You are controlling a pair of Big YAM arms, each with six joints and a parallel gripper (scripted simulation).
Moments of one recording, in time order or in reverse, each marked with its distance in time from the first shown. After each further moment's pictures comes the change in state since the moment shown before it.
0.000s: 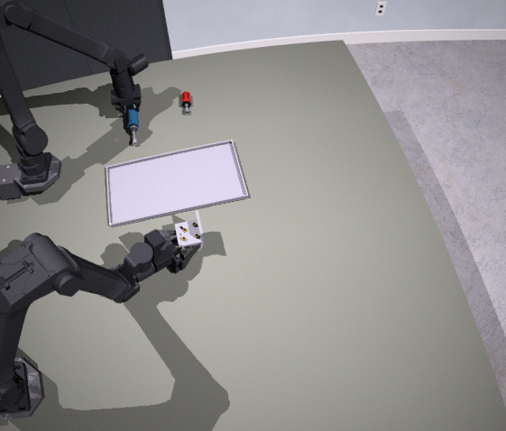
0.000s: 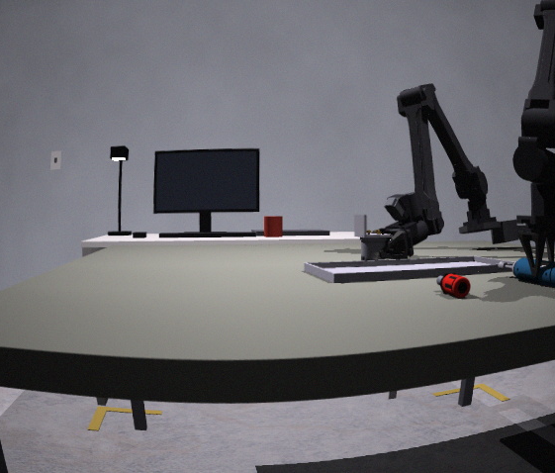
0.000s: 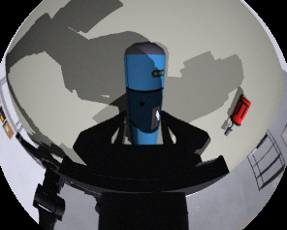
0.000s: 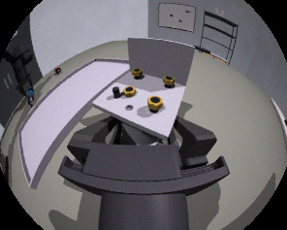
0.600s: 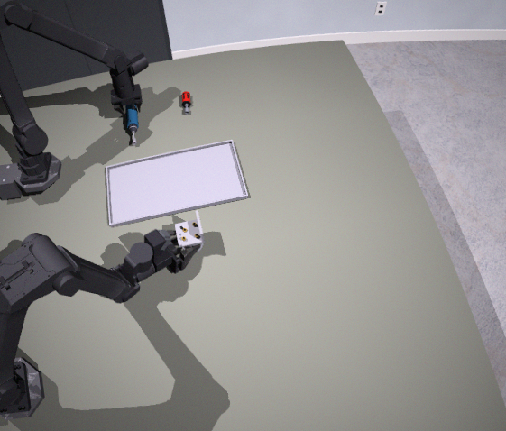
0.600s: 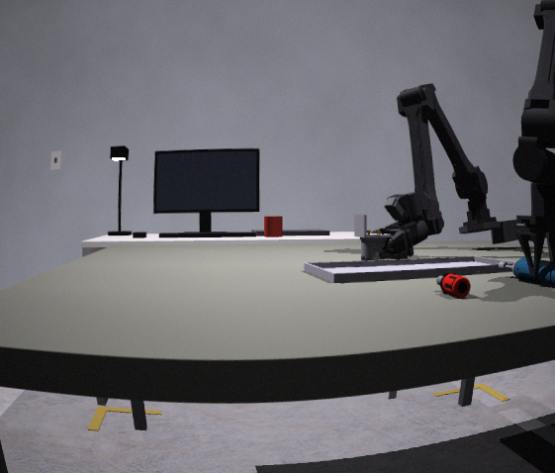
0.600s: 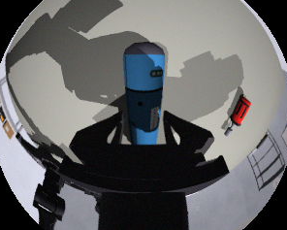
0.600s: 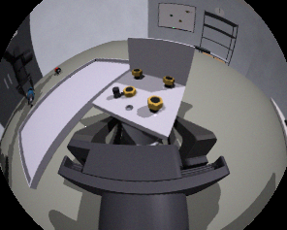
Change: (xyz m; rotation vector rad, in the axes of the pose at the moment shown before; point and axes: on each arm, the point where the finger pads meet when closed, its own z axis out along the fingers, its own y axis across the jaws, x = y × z) left arm 0.000 0.000 0.000 0.000 0.000 0.000; right arm 0.000 0.000 0.000 0.000 0.000 0.000
